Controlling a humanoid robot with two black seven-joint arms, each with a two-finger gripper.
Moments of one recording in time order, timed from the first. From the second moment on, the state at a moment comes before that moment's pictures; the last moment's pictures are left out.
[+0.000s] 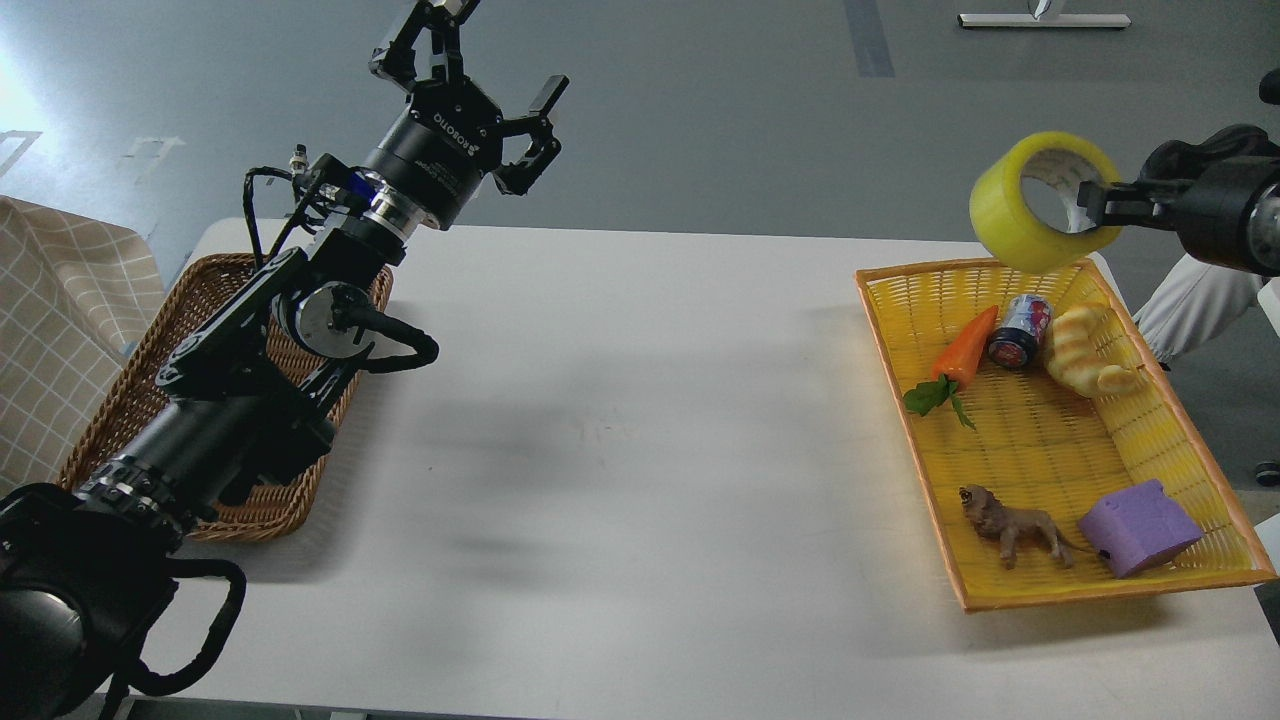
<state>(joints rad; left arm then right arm) -0.75 0.21 -1.00 -0.88 0.32 -0.49 -0.32 1.06 -0.88 0.49 1.23 -1.51 0.49 -0.10</state>
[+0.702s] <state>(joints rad) -0.76 0.20 -1.00 -0.88 0.32 -0.49 -0.32 1.22 -0.55 0.37 1.13 -1.52 0.49 -0.10</state>
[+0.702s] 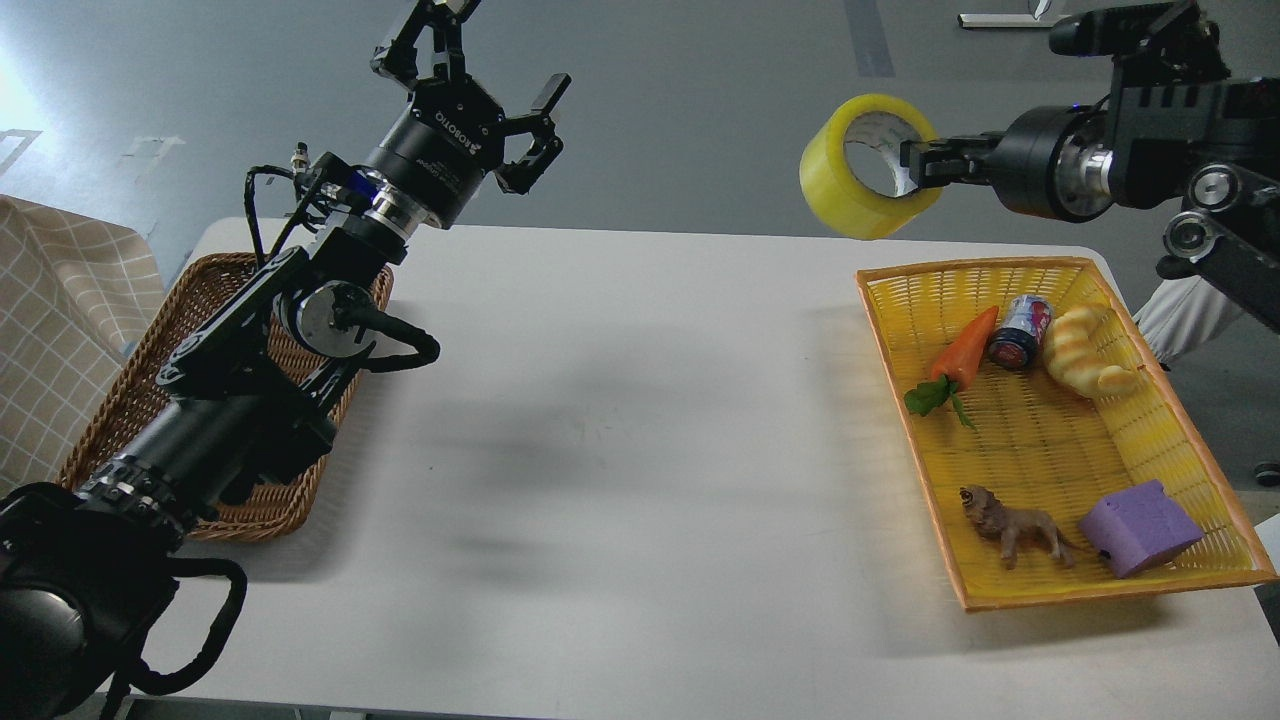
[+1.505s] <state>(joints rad) -0.76 0.20 -1.01 -0.89 0.32 -0.49 -0.32 1.29 -0.20 0.24 0.91 -1.52 0.49 -0.10</state>
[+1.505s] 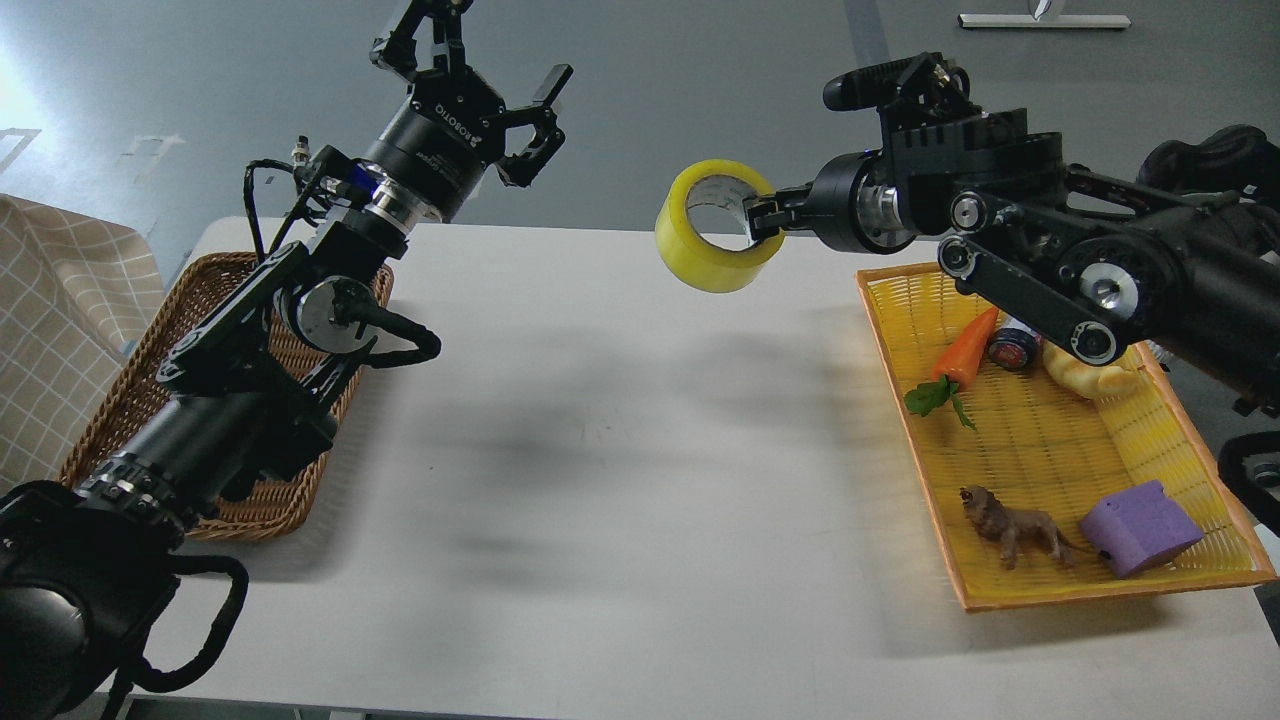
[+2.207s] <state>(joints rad) -0.76 0.20 -1.01 -0.89 0.32 -0.49 -0.32 1.24 -0.01 0.15 0.82 -1.52 0.49 -0.10</state>
